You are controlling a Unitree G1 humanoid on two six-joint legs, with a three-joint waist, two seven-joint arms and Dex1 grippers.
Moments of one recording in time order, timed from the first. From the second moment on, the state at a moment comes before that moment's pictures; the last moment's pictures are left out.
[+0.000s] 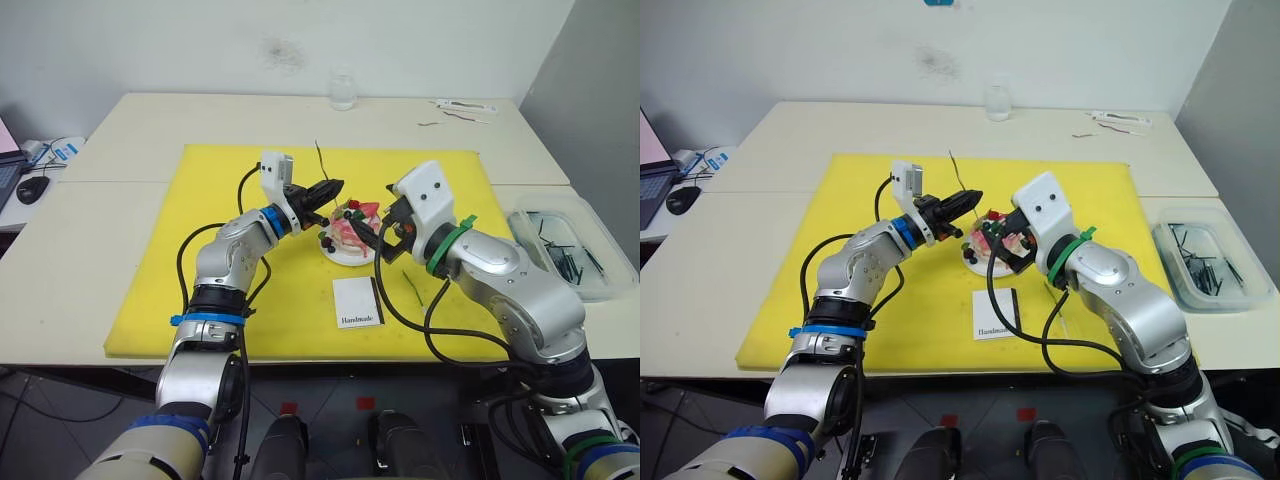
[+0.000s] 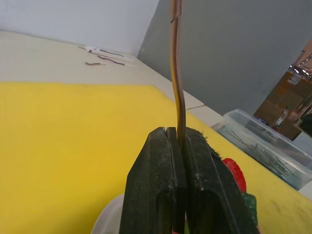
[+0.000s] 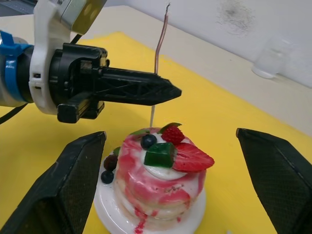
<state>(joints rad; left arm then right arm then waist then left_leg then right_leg) -0.85 0.22 0.10 0.53 -0.49 0.41 -0.73 -0.60 -0.41 0.19 -0.52 0.33 0.94 0.25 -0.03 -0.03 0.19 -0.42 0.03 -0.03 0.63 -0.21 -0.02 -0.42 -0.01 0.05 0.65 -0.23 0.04</state>
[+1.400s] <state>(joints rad) -0.80 0.19 0.03 0.56 -0.29 0.13 -0.77 -0.58 -0.40 0.14 -0.54 0.29 0.96 0.26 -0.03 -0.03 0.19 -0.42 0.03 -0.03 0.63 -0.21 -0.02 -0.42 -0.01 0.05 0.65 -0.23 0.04</state>
